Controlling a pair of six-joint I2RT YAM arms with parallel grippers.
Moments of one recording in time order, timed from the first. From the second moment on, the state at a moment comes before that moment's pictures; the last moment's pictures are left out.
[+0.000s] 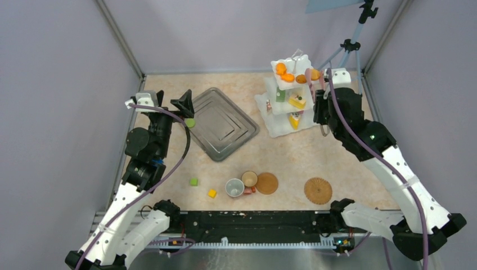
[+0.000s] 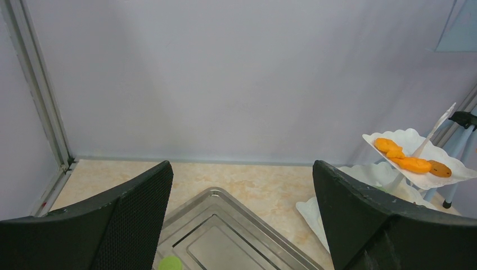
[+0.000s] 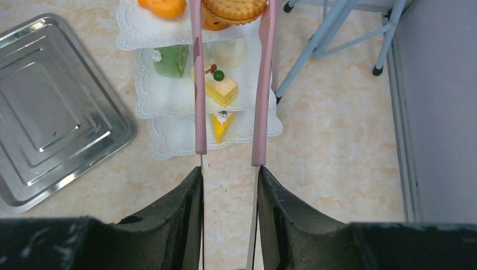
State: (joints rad) left arm -0.40 0.71 0.83 0.21 -0.28 -0.11; right arm 0.59 1.01 1.32 -0.75 0.51 0.17
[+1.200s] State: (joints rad) left arm -0.40 0.71 0.83 0.21 -0.28 -0.11; right arm 0.38 1.22 1.38 -0.63 0.24 0.08
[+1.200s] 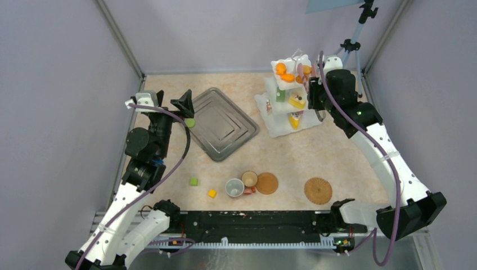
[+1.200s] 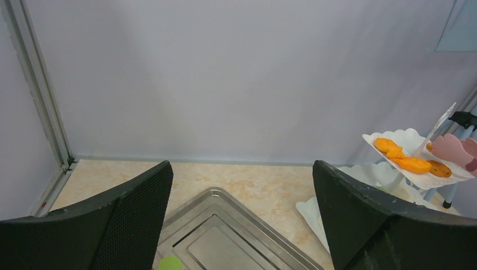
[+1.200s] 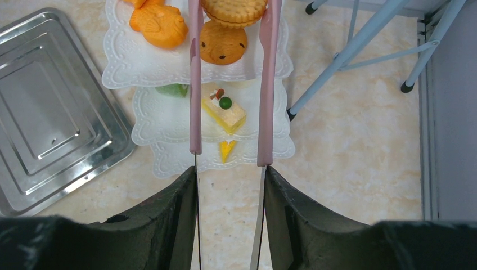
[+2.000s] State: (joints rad) left arm -0.40 0.71 0.83 0.21 -0.28 -0.11; right arm 0.38 1.21 1.38 -0.61 0.26 0.08
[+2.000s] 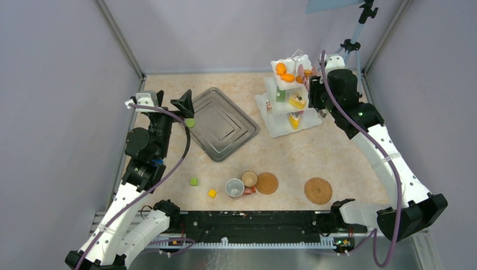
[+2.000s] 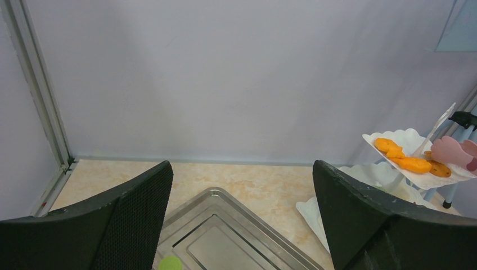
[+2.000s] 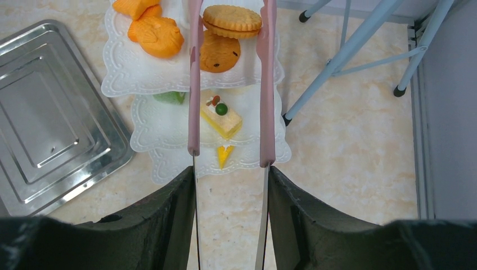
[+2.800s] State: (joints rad) left arm -0.40 0.71 0.83 0.21 -0.28 -0.11; right arm 0.38 1.03 1.23 -0.56 0.23 0.18
